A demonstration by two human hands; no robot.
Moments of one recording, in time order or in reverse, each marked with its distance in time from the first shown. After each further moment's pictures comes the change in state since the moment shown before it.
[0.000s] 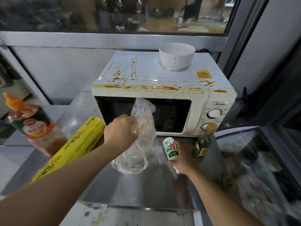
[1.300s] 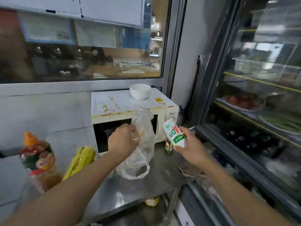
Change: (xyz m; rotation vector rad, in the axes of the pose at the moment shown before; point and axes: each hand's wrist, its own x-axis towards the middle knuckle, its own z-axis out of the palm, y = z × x) left_hand -0.070 -0.020 -0.111 -0.292 0.037 0.432; right_hand -0.227 -0.133 -0.108 0.199 0.549 0.087
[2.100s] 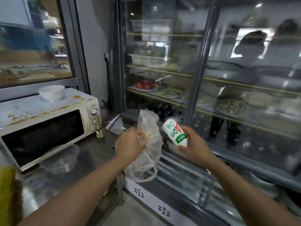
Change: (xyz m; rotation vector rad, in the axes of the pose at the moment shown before) left_hand -0.183 0.187 -0.008 -0.332 -0.257 0.523; right_hand -0.326 0.020 -0.147 -0.154 0.391 0.348
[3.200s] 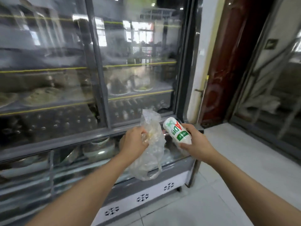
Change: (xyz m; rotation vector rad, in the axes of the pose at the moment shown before) left_hand -0.281 0.562 0.197 -0.402 -0.588 0.693; right_hand -0.504 0.275 -0.359 -0.147 0.625 0.733
